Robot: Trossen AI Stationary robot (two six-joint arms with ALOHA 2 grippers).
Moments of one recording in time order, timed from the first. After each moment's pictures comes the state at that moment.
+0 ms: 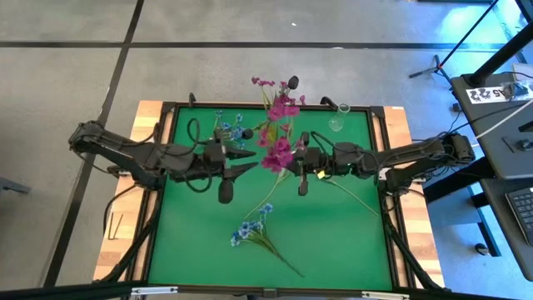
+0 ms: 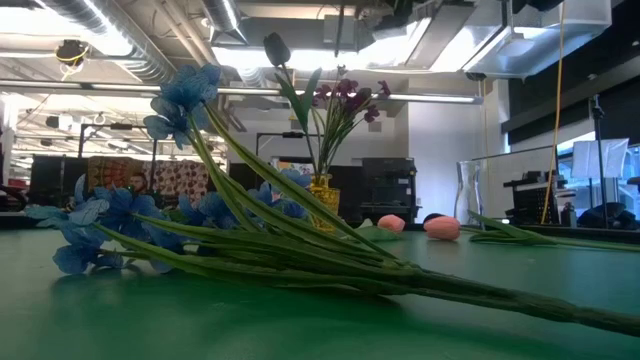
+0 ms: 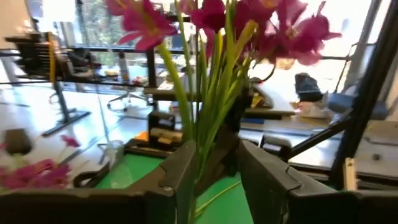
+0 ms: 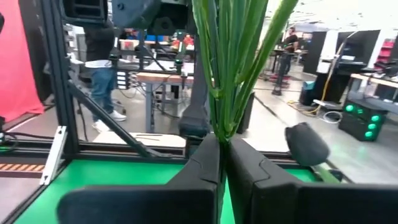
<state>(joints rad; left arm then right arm) -0.30 1.22 1.16 -0.01 -0.58 -0.05 0.10 1.35 0.85 0.55 0.11 -0.09</state>
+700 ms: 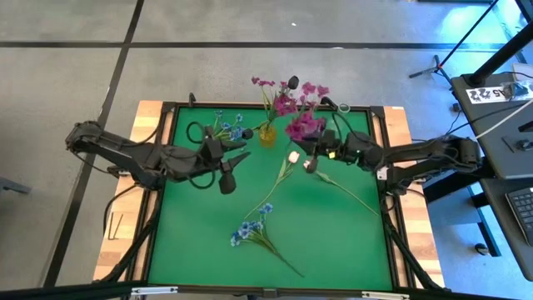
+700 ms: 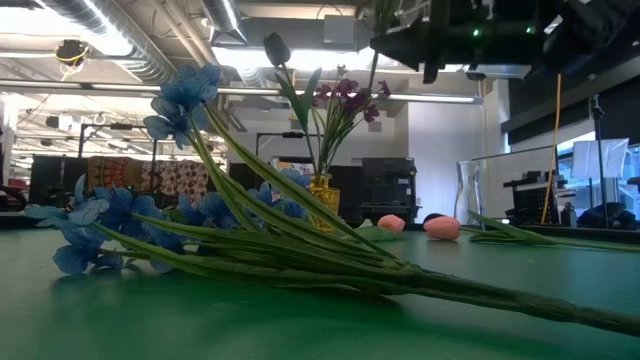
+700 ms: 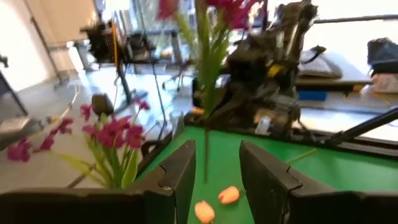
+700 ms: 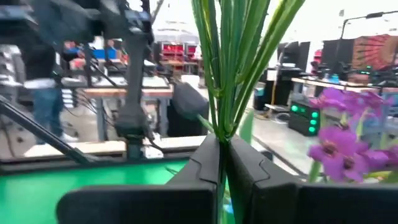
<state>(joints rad) -0.29 1.17 1.06 -0.07 -0.76 -0.02 -0.15 1.26 0.54 0.86 0.06 -0.06</state>
